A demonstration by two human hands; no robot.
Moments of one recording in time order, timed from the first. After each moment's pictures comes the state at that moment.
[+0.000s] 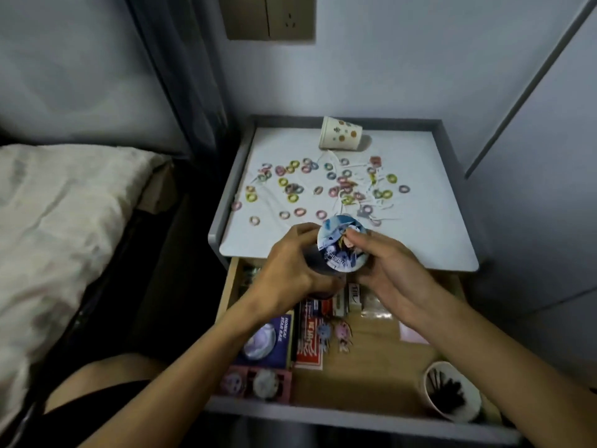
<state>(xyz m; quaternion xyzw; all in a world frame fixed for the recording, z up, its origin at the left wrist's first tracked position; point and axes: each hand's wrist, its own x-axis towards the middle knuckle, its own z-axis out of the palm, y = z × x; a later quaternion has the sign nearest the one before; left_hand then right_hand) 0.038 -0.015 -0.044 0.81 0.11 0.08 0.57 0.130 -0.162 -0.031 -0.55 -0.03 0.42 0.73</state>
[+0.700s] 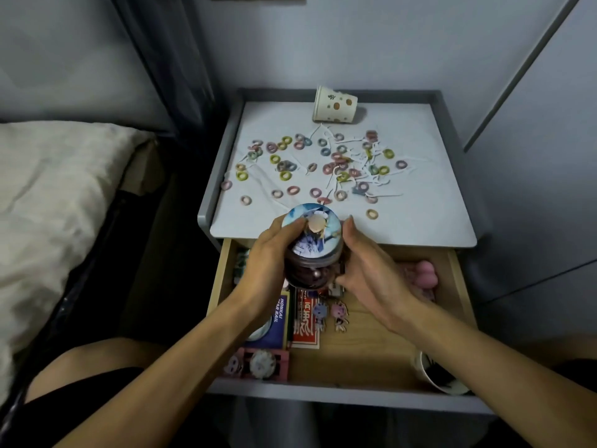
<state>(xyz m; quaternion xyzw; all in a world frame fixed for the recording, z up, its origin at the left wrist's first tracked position) 0.024 -0.033 -0.049 0.55 0.25 0.11 0.79 0.101 -0.163 -0.061 -0.52 -0.10 0.44 0.73</state>
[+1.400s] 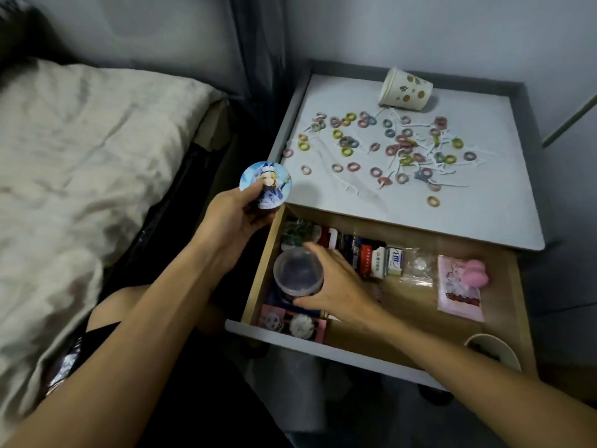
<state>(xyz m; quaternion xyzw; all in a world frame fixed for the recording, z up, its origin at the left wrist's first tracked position) -0.046 0.065 -0.043 0.46 0.39 0.17 0.78 0.039 -0.110 -0.152 -0.78 -0.42 0.30 0.35</state>
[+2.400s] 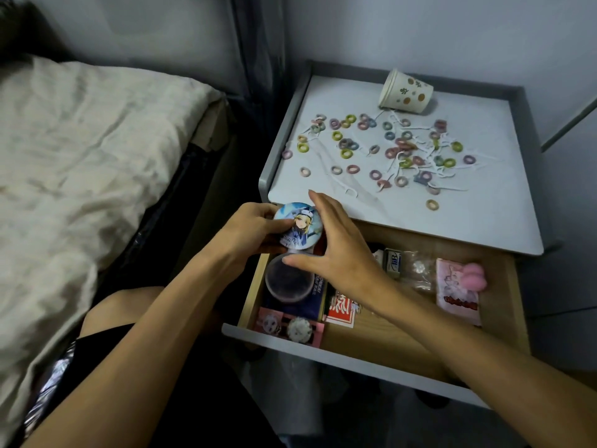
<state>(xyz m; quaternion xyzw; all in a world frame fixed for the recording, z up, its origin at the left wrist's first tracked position) -0.042 0.053 -0.050 0.63 0.38 0.01 0.67 0.054 -0.087 -0.082 -0.77 -0.44 0.22 0.40</state>
